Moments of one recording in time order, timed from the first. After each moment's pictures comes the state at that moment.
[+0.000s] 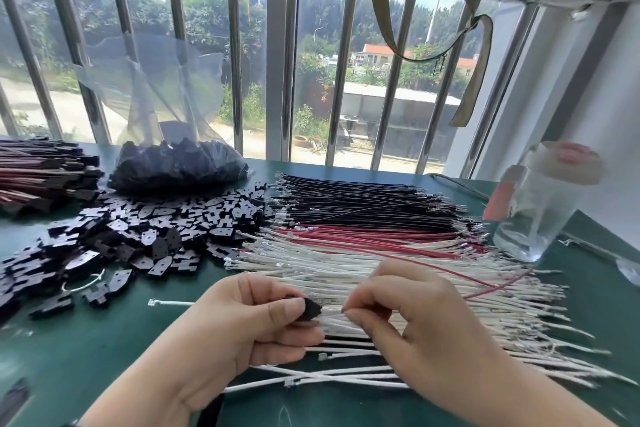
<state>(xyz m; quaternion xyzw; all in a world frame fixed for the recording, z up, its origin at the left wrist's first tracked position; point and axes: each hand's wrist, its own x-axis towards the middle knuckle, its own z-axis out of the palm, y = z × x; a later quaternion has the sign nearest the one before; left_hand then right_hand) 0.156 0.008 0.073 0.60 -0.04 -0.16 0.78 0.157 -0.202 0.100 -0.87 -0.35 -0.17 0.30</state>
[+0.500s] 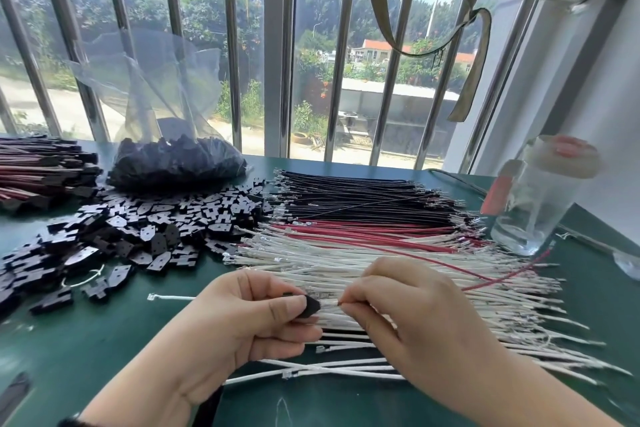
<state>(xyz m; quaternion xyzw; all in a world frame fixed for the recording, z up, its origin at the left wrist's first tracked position) 0.153 0.005 0.075 0.60 -0.02 -0.16 0.79 0.156 -0.203 0.097 -0.87 -0.38 -0.25 0.20</state>
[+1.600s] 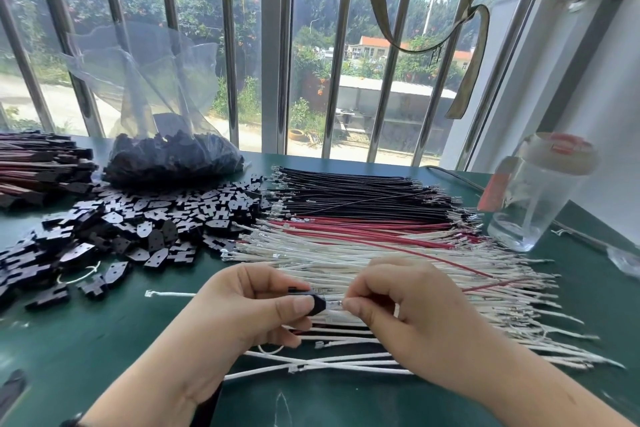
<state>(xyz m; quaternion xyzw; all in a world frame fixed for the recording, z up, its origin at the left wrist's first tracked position) 0.154 -0.002 0.074 0.63 -0.03 -0.09 0.77 0.164 -0.207 0.095 -0.89 -0.34 -0.13 0.27</state>
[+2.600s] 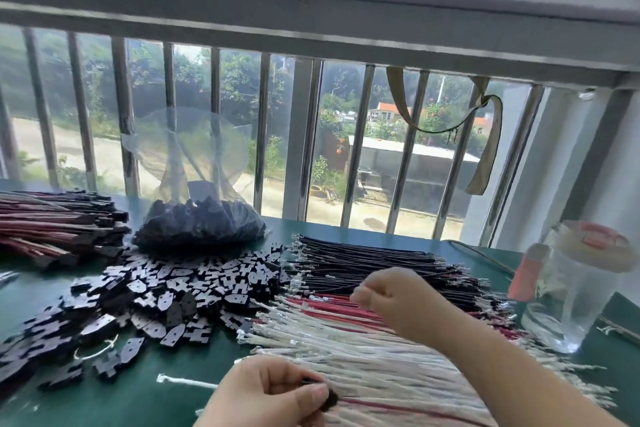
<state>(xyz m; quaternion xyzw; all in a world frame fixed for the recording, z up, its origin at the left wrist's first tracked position) 0.168 0.001 0.069 0.69 -0.01 -0.10 0.72 0.276 -0.194 0.122 -0.94 -0.24 0.00 0.23</state>
